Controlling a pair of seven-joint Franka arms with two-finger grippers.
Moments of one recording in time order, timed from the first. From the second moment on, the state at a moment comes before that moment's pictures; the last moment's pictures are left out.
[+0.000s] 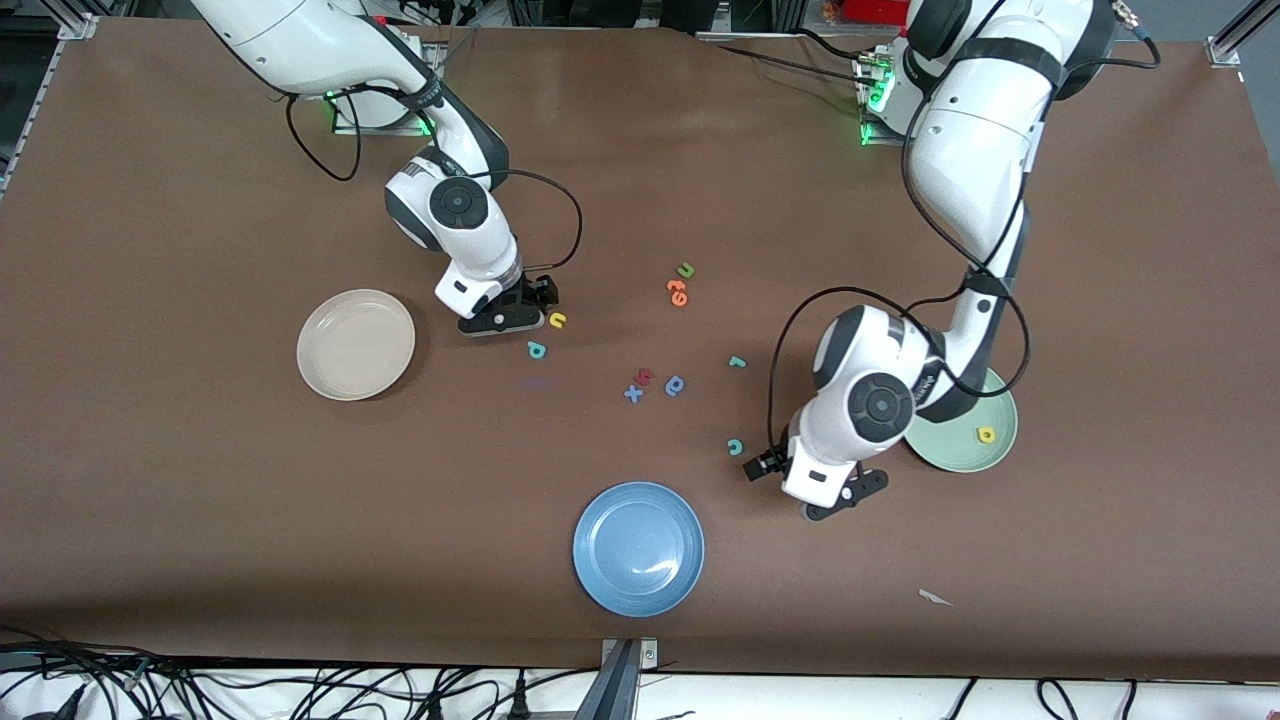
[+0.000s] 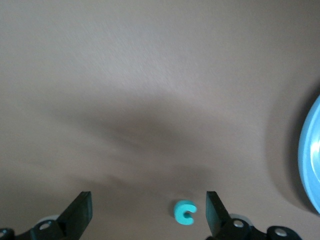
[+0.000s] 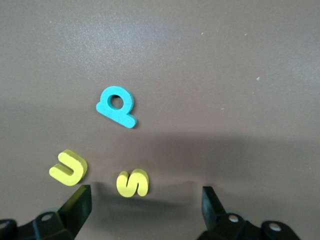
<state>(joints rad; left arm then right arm) -0.35 0.92 -0.06 -1.22 -0.08 2.16 -0.84 0.13 0.50 0.44 -2.20 -0.44 2.65 0.77</state>
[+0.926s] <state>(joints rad) -0.46 0.99 -0.02 -1.20 -0.08 2.24 -0.98 0.13 0.51 0.45 -2.21 -0.47 2.69 0.77</state>
